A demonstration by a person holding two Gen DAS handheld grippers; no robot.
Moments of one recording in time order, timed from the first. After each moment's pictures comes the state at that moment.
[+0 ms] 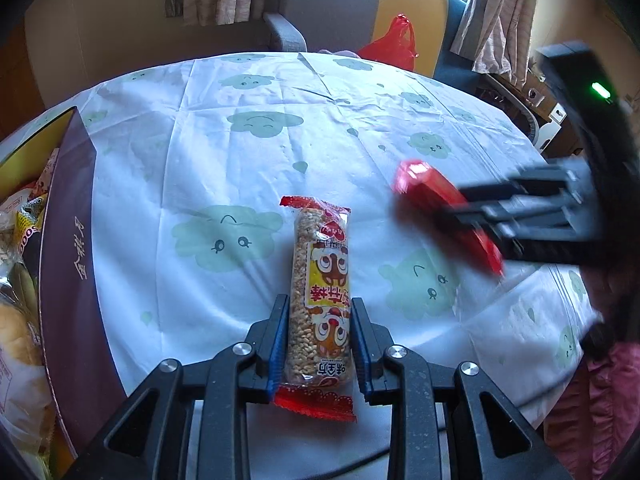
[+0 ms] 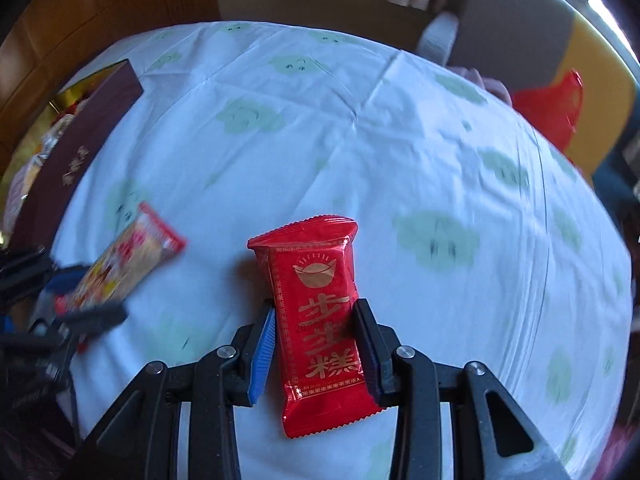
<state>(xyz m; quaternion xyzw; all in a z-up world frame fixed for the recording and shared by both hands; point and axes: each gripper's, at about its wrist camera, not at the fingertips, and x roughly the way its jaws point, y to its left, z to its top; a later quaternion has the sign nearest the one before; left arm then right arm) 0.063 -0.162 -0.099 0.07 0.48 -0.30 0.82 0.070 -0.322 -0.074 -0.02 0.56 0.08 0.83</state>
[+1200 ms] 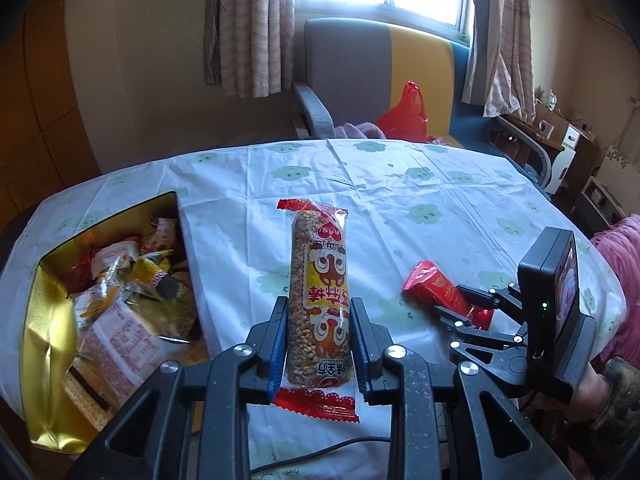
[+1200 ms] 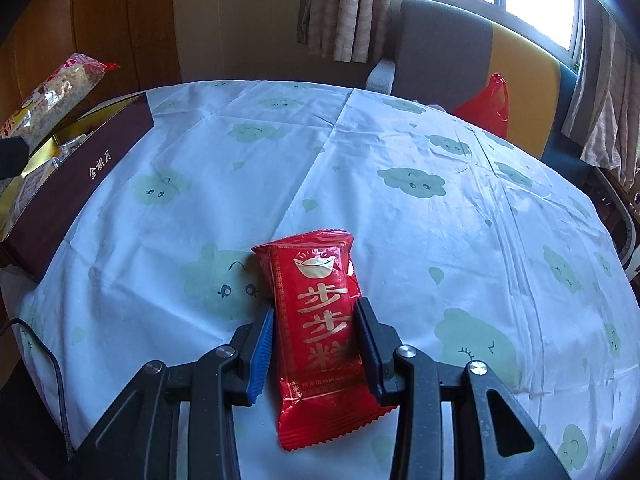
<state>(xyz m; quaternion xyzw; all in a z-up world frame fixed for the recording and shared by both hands) 0.006 -0.119 0.001 0.08 0.38 -0.24 0.89 -0.019 -0.288 -0.089 0.01 0.43 -0.02 0.90</state>
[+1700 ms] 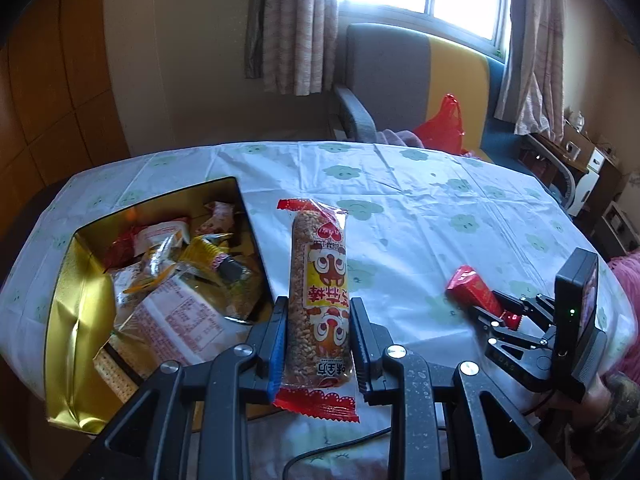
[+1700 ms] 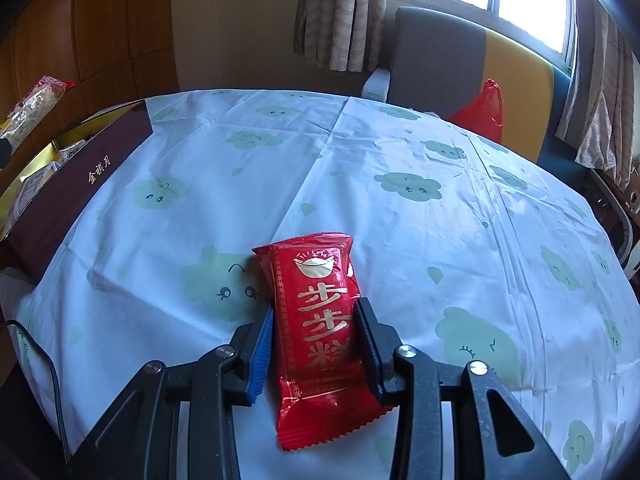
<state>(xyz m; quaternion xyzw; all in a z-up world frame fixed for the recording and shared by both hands) 0.012 -0.069 0.003 0.05 0.39 -0.19 0.90 -0.023 -0.286 -0.091 0.01 0.41 -0.02 0.91</state>
